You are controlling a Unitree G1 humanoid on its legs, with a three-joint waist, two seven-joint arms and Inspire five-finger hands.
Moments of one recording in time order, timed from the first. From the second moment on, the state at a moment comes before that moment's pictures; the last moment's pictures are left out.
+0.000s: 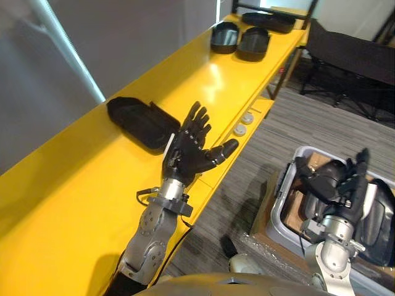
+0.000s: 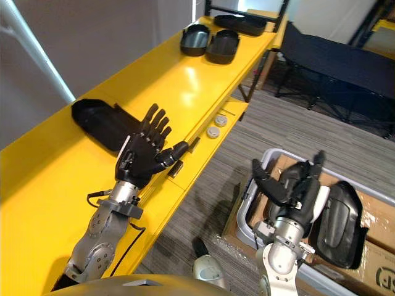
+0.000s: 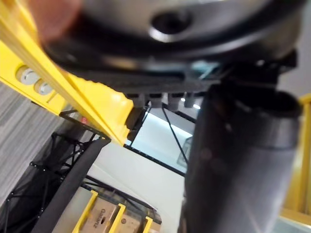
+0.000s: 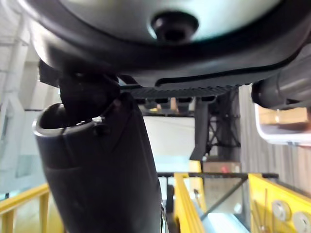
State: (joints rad) left arm 0.18 0.16 -0.36 -0.33 -0.55 -0.12 0.05; right arm 0.45 -0.12 -0.05 -0.25 0.14 -0.27 -0.41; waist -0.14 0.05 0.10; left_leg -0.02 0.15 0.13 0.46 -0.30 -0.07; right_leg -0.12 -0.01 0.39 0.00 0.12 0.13
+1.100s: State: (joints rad) left arm 0.35 0.12 -0.37 -0.22 -0.70 -0.04 -0.10; right arm 0.30 -0.26 0.14 0.15 0.10 -0.32 -0.33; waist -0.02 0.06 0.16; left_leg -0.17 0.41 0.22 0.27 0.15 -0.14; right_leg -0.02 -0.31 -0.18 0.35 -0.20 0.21
